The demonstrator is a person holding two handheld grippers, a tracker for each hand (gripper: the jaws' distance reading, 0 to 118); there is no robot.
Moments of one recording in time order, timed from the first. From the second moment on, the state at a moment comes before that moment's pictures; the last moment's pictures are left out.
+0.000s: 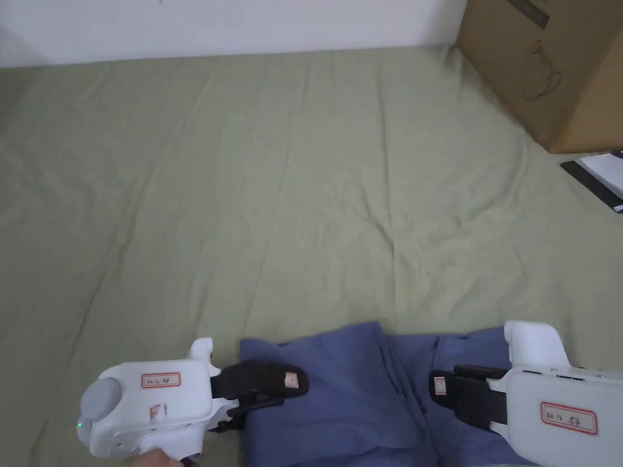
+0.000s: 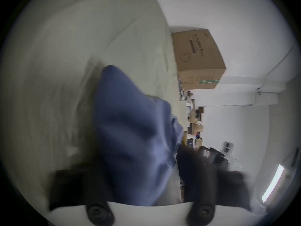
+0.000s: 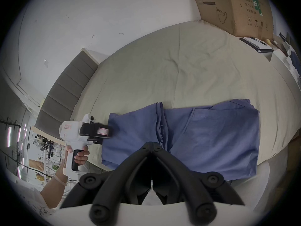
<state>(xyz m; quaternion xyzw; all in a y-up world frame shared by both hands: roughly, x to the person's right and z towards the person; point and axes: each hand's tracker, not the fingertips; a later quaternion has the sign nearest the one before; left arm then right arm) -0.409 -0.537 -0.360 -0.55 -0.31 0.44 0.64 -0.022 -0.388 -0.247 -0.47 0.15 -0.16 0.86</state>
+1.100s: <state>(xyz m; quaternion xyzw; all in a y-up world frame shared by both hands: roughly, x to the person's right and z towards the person) -0.496 -0.365 -0.299 -0.55 -0.13 0.31 0.76 -0.032 -0.396 -0.249 -0.47 0.17 -0.16 0.85</state>
